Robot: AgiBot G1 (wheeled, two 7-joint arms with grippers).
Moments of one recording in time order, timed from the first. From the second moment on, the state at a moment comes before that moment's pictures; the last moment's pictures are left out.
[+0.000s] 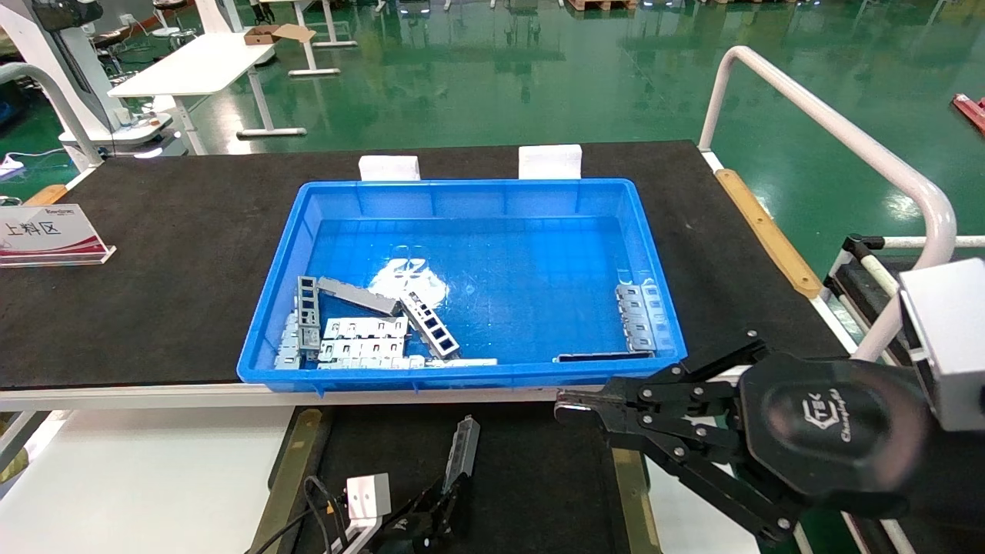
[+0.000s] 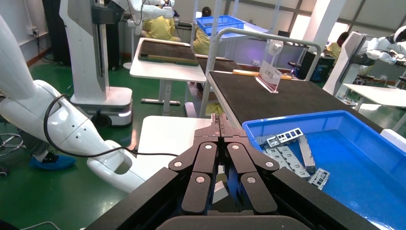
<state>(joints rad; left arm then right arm) -0.63 1.31 0.62 -0.76 0.04 0.32 0.59 1.09 -0.59 -0.32 1.28 -0.70 -1.48 0.16</state>
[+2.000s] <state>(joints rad) -0.64 1.17 0.79 -0.81 0.07 0.52 0.60 1.09 -0.59 -0.33 1.28 -0.70 -1.48 0.16</state>
